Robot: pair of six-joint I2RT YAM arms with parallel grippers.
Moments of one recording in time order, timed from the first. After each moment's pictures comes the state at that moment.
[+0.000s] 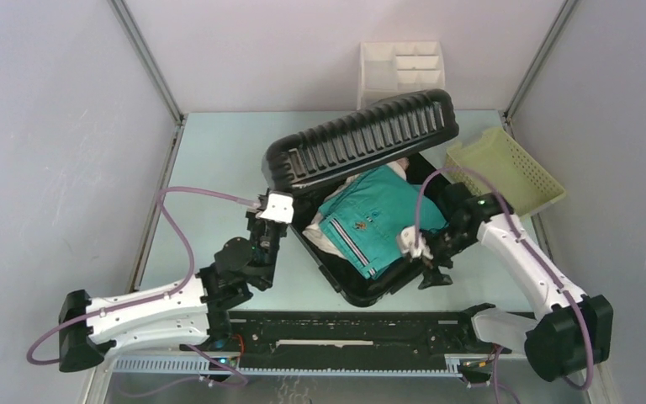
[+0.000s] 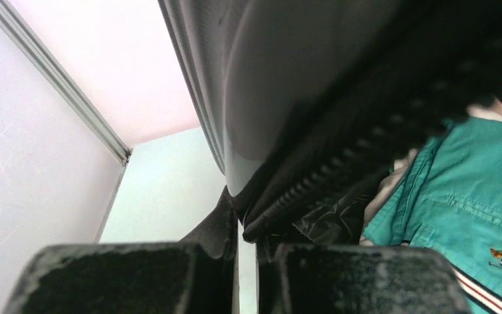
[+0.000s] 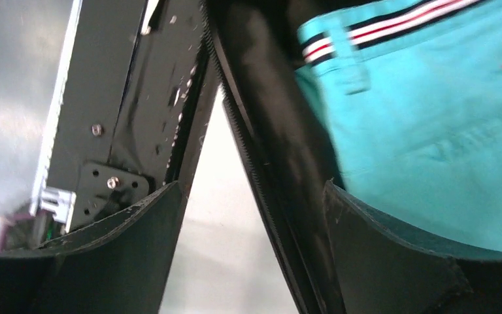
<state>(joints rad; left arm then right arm) -1.19 0.83 0.57 0.53 -1.08 0.52 0.21 1.17 1.00 -1.39 -0.85 -1.53</state>
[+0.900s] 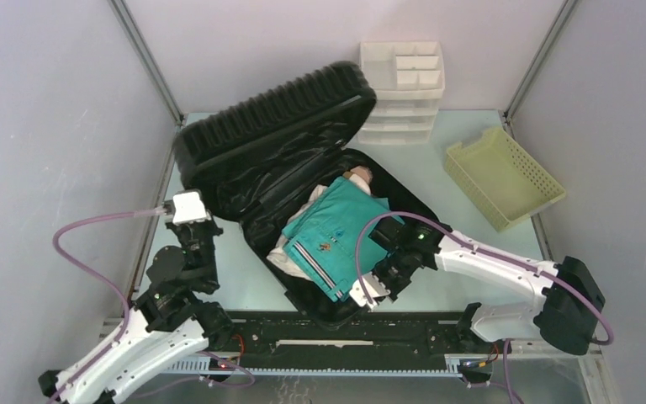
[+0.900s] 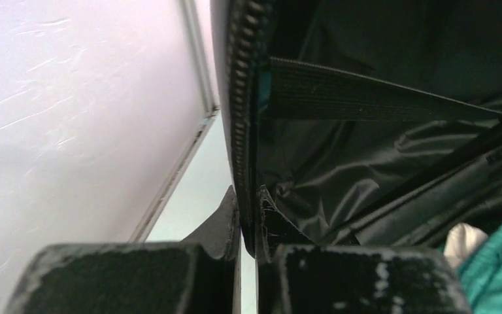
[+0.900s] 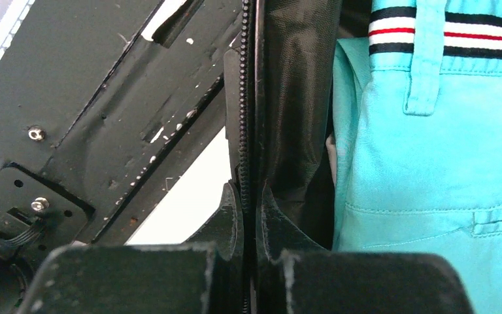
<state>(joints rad) -0.90 0.36 0.59 0.05 -1.09 0.32 0.92 1.25 0.88 -0.97 -0.52 -1.32</state>
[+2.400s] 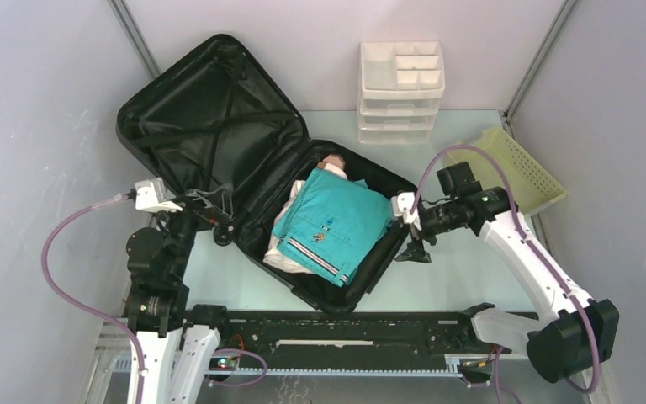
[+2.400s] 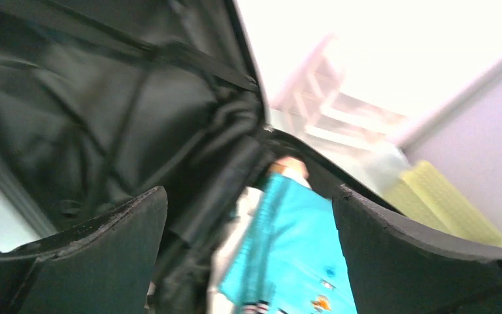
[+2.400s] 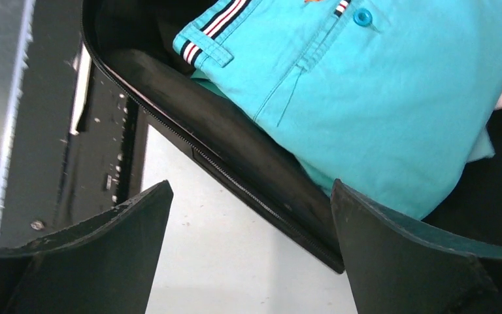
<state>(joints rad) -0.04 0.39 0.75 -0.33 0.00 -0.38 0.36 1.15 1.04 -1.00 -0.88 -1.17</state>
